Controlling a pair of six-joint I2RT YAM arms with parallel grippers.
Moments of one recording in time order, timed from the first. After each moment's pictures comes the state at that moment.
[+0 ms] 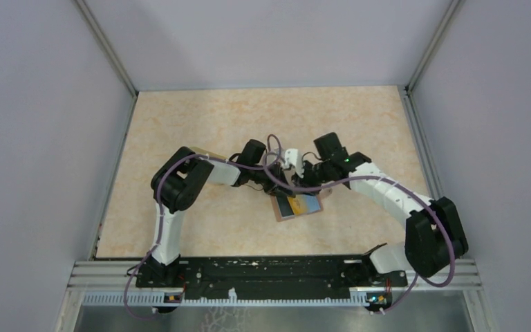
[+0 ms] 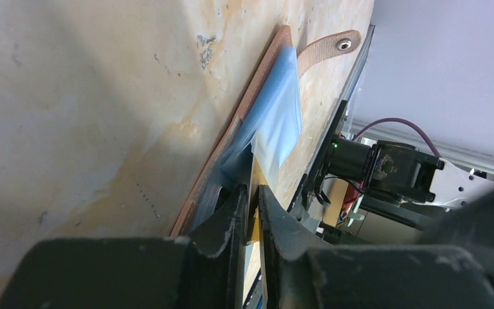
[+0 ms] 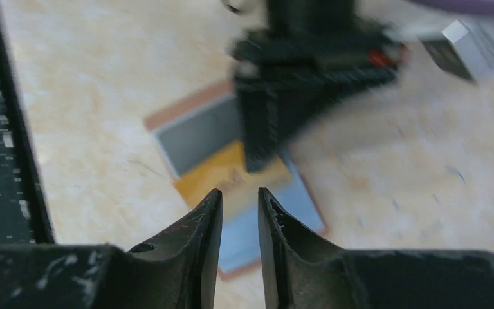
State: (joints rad) left arm -0.66 2.12 1.09 0.29 0.83 -0.85; right arm 0.43 1.38 0.95 -0.56 -0.57 -0.70
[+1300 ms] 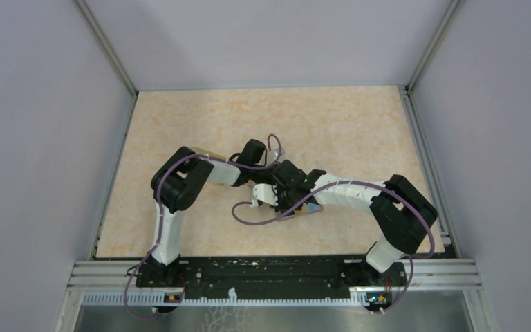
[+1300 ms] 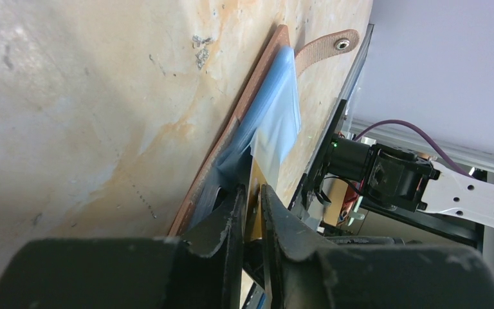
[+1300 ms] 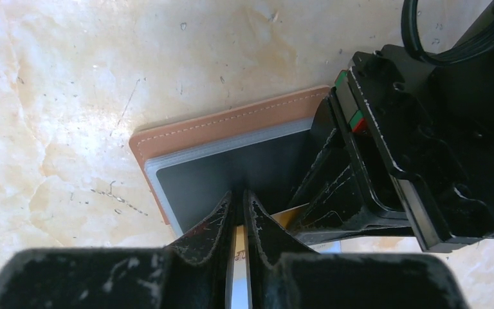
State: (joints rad) left arm -0.66 2.12 1.09 0.29 0.83 -0.85; right arm 0.86 1.59 0.90 -0.43 -0.14 -0.78
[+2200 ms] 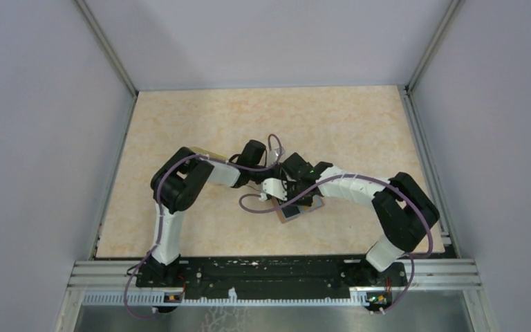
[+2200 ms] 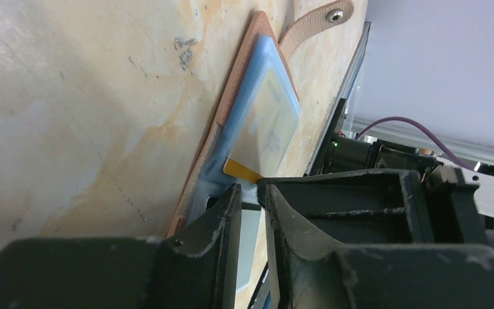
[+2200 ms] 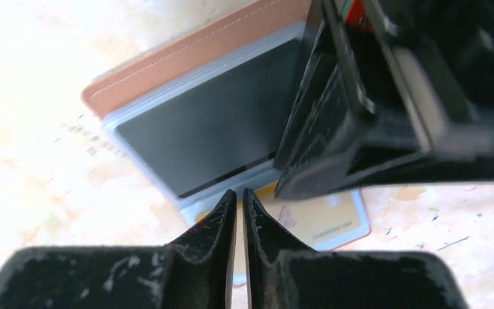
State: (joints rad) left arm -0.67 2.12 1.08 0.32 0.84 -0.84; right arm 0.78 1.60 0.93 -0.55 -0.09 -0.83
